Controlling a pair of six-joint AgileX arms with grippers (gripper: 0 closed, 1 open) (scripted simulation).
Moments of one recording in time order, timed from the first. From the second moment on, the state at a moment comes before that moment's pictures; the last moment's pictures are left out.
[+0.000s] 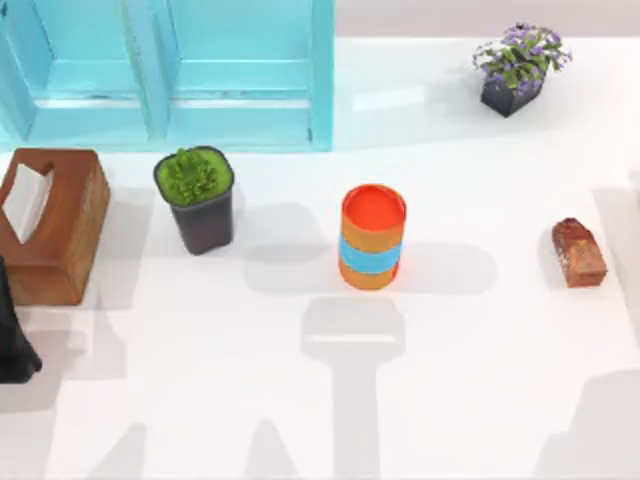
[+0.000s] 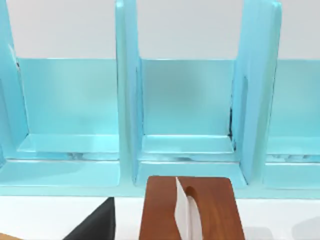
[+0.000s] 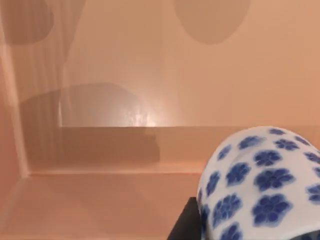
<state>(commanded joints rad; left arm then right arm) 0.00 0.00 0.00 0.00 0.00 0.00 -0.53 1.49 1.12 -1.19 0.05 -0.54</state>
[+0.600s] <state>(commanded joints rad) 0.00 0.00 0.00 0.00 0.00 0.00 -0.60 1.51 1.14 -1.18 -0.01 -0.59</state>
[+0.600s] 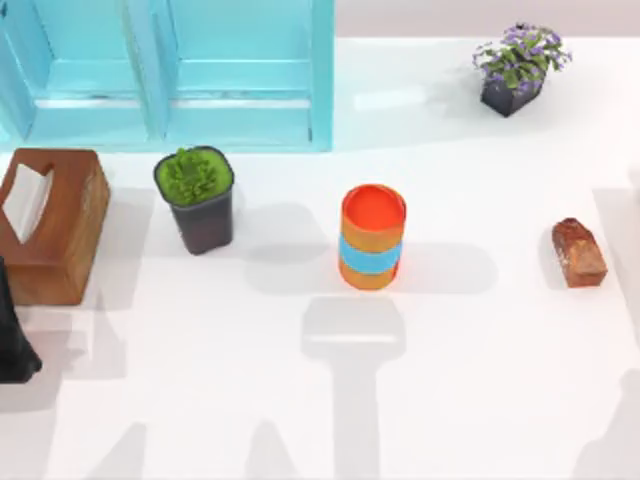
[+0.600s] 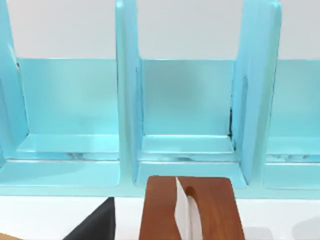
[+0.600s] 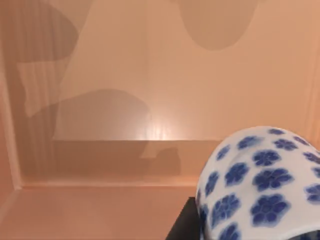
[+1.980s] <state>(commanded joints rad) 0.00 0.00 0.00 0.00 0.00 0.00 -0.60 1.58 0.94 -0.92 0.00 -0.59</state>
